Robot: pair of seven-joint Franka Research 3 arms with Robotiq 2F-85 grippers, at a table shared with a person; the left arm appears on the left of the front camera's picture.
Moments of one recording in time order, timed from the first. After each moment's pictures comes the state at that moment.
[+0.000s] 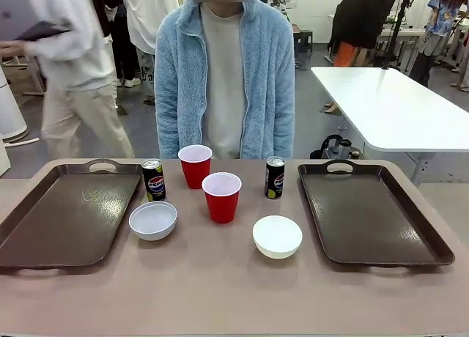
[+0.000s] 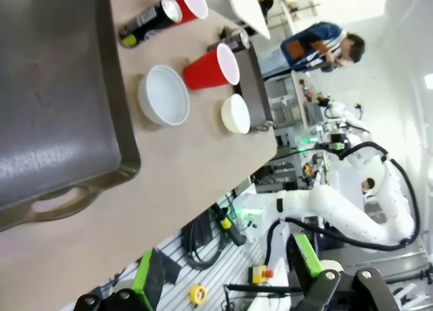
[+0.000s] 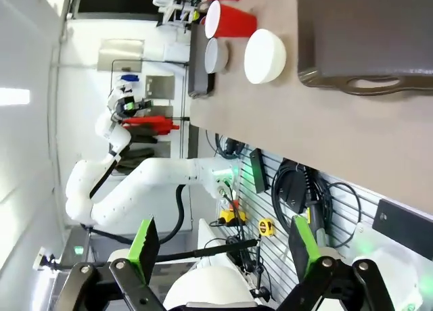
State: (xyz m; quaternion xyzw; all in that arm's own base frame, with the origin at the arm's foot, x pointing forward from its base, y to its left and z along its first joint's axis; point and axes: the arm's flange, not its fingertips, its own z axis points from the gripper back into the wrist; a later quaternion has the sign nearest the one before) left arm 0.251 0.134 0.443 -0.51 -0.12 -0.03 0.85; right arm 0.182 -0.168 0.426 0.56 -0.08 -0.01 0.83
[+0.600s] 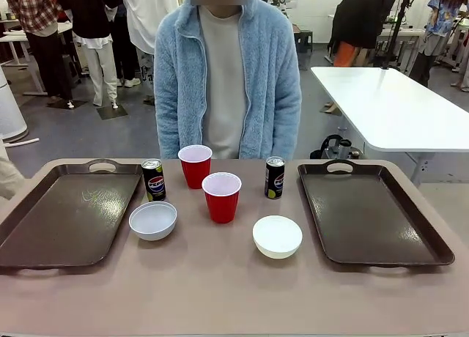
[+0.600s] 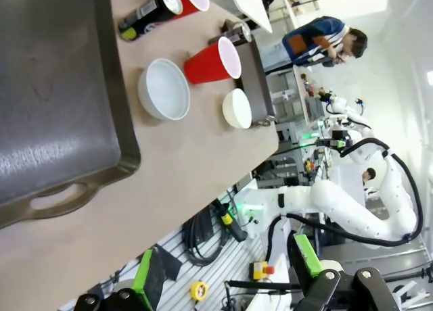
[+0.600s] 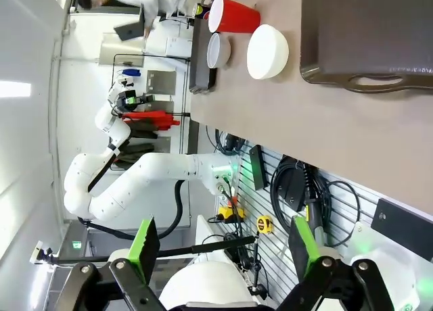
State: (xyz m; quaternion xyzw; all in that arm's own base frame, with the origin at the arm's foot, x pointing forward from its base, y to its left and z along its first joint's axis) left arm 0.251 0.132 0.442 -0.51 -0.11 -0.03 0.85; right arm 0.179 -0.167 0.424 0.56 -0.08 0.00 0.83
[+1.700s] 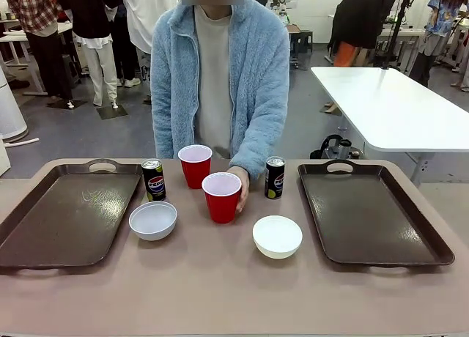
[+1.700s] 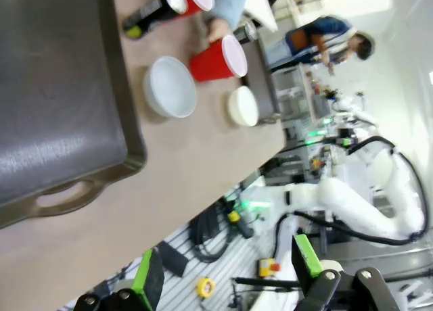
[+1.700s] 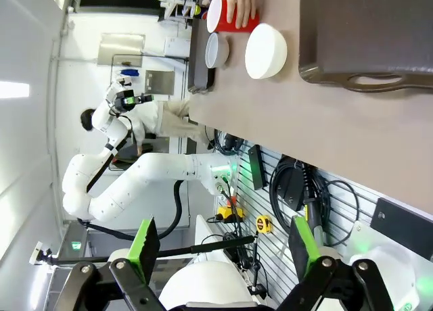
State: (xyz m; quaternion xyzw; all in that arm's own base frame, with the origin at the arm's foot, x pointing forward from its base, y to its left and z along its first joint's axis) left arm 0.255 0.127 0.449 -0.49 -0.10 -0.04 0.87; right arm 0.179 -0.167 0.424 0.56 -0.08 0.00 0.83
